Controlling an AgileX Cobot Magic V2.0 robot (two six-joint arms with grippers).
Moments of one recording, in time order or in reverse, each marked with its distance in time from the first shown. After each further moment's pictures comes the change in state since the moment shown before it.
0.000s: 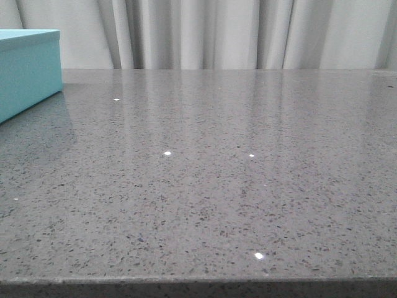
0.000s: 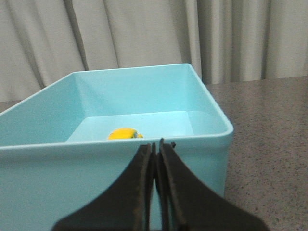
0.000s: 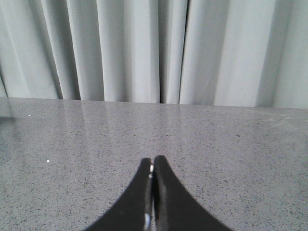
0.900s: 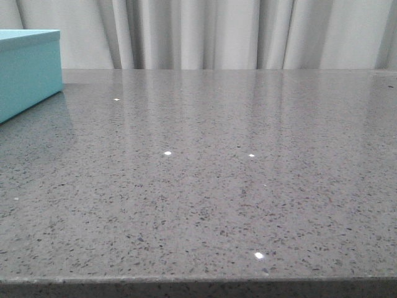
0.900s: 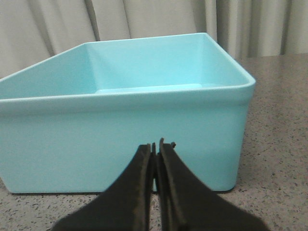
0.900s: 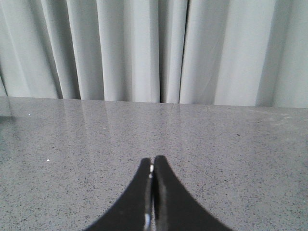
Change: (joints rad) left arm 0.048 -0.049 0.057 0.004 0.053 -0.001; right arm 0.000 0.000 0.002 0.000 -0.002 0.000
